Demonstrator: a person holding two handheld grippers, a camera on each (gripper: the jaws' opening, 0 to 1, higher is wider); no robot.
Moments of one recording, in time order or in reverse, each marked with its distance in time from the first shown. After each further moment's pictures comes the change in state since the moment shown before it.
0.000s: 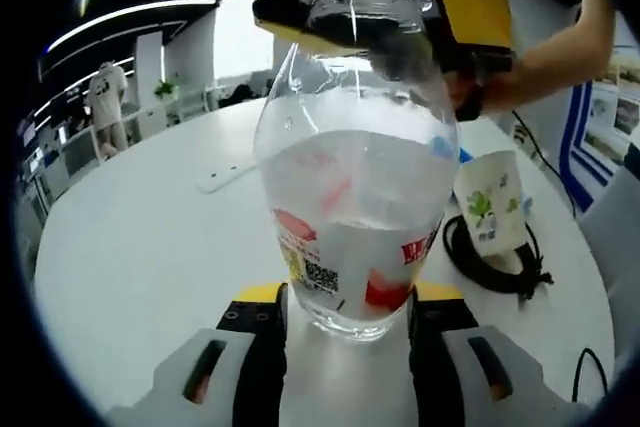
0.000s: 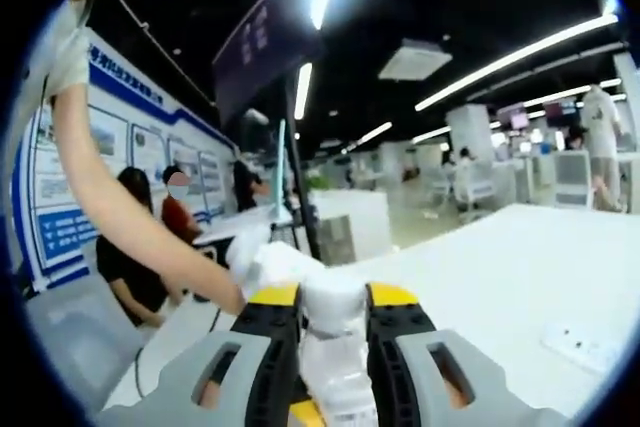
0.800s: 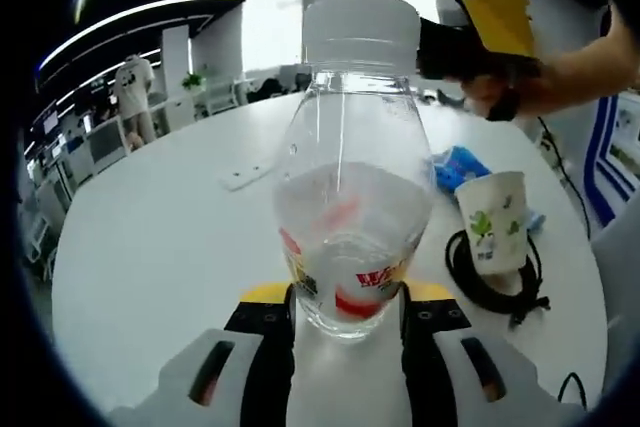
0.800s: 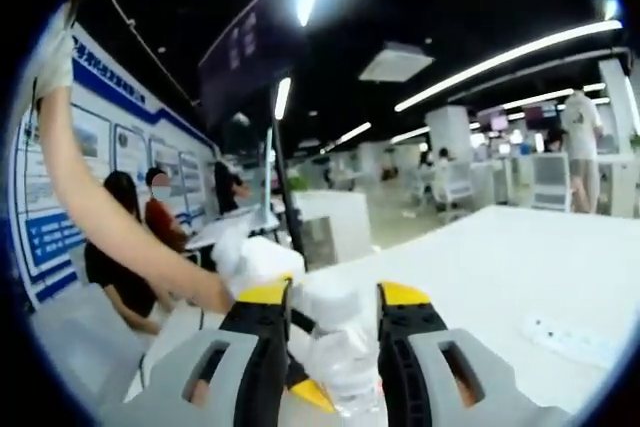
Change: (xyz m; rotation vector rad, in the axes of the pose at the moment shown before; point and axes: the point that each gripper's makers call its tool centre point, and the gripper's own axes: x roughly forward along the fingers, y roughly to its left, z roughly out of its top) left arm -0.012 -0.003 0.010 -0.072 0.009 0.164; right arm -0.042 0.017 0.020 0.004 -0.014 -0.115
